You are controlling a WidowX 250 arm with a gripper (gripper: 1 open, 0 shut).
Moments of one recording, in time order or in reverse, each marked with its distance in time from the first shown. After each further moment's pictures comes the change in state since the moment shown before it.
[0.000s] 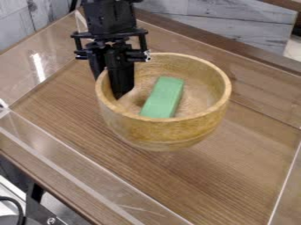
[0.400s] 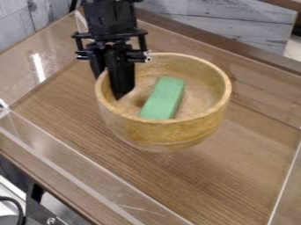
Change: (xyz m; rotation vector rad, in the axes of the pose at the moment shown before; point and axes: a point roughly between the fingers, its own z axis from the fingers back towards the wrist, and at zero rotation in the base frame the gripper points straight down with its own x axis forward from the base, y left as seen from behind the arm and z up) arm 0.000 -0.001 0.001 0.000 -0.012 -0.028
